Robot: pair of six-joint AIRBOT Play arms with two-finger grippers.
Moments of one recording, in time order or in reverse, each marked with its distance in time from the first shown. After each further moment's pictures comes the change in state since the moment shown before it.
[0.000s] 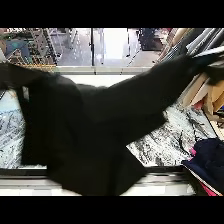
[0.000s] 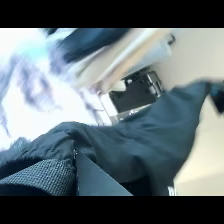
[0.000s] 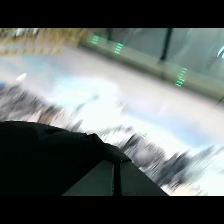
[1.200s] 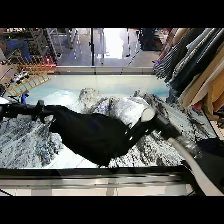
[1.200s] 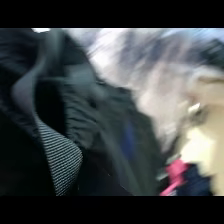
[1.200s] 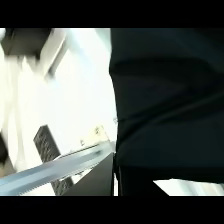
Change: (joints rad) left arm 0.140 -0.628 0.042 0.296 -0.007 0.000; right arm 0.588 -0.292 -0.640 0.084 0.238 0.035
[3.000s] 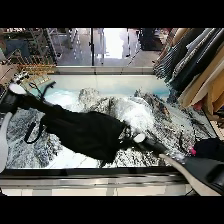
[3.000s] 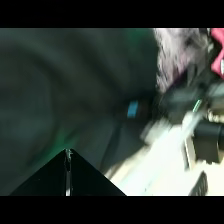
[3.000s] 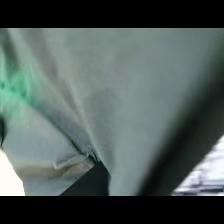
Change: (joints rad) left arm -0.284 0.101 0.027 0.061 -0.204 0.323; right arm 0.032 -0.044 -0.352 0.235 -0.998 0.287
